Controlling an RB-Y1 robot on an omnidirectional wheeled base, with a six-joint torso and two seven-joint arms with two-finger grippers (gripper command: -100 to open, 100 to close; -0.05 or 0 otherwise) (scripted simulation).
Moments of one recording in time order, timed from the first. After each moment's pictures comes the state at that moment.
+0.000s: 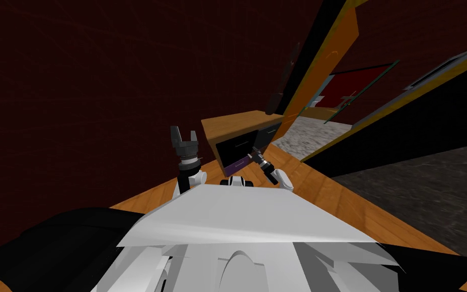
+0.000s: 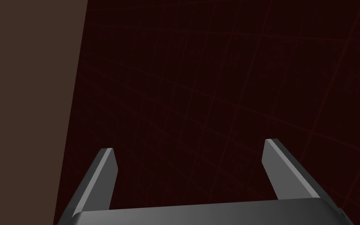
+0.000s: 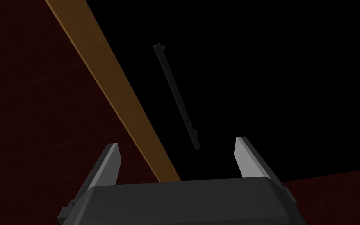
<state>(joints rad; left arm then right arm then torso) 0.47 0.02 -0.02 -2.37 0.01 -0.58 -0.02 0.21 -0.19 0.00 -1.71 1.11 -0.69 1.51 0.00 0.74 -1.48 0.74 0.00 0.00</state>
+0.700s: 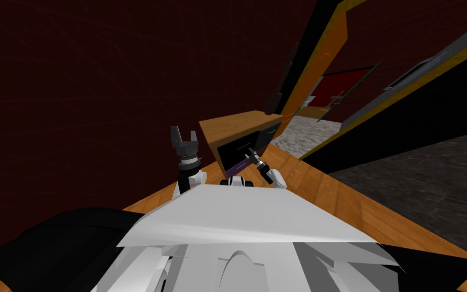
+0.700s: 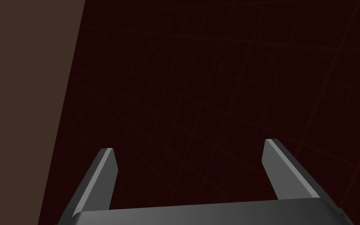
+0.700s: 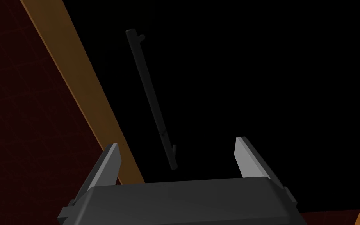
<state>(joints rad) 0.47 0.02 -0.02 -2.37 0.01 -0.58 -0.02 0.18 -0.10 0.00 -1.64 1.17 -0.74 1.68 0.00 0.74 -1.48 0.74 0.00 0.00</state>
